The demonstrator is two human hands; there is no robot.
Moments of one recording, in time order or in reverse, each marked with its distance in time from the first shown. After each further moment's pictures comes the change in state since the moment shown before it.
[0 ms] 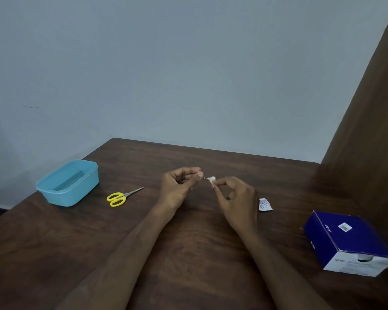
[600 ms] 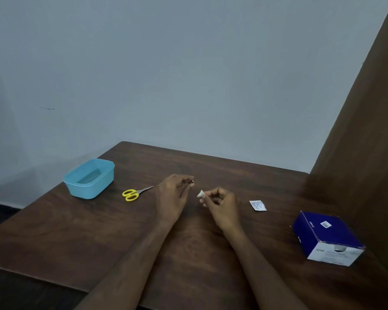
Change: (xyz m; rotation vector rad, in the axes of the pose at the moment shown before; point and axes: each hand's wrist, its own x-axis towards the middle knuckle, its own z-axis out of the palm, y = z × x) left_hand -0.048 0.016 -0.038 0.679 0.195 0.567; right_hand -0.023 -0.038 0.020 0.491 -0.258 0.525
